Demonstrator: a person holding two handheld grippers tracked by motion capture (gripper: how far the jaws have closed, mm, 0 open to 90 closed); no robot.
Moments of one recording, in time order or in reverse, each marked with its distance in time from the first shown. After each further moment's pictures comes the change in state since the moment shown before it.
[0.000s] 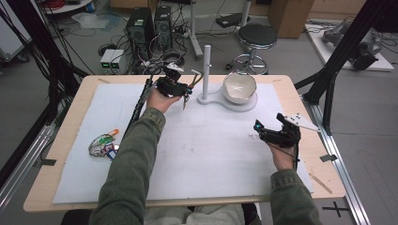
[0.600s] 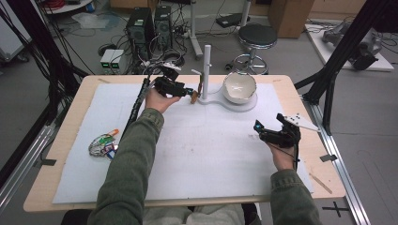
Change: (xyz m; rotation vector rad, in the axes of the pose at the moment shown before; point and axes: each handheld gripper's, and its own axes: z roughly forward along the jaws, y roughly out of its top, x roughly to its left) left arm 0.003 -0.002 -0.009 -0.038 -0.007 -0.040; right arm 0.000 -0.001 0.000 0.008 0.002 0.003
